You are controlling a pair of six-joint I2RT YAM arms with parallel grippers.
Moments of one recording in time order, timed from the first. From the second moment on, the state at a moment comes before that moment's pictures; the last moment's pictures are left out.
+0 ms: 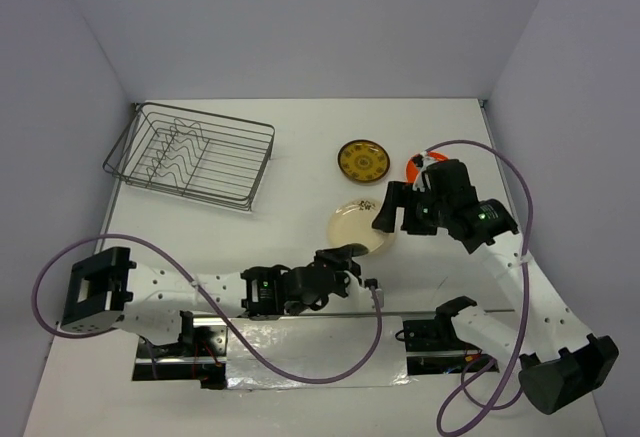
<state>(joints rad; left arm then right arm) -1.40 1.36 0.81 0.16 -0.50 0.75 0.37 0.93 0.98 -0.86 -0.23 0.45</state>
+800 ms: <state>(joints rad) -1.34 1.32 1.18 -0.54 -0.99 -0.17 0.13 1.06 0.70 -0.43 -0.29 0.55</state>
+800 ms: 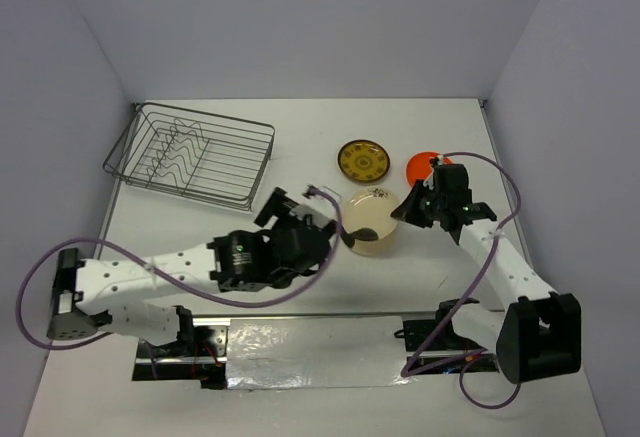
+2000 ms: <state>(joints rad) -0.52 0.77 1.02 -0.75 -0.61 -0.44 0.42 0.63 1.18 -0.88 0.25 0.39</state>
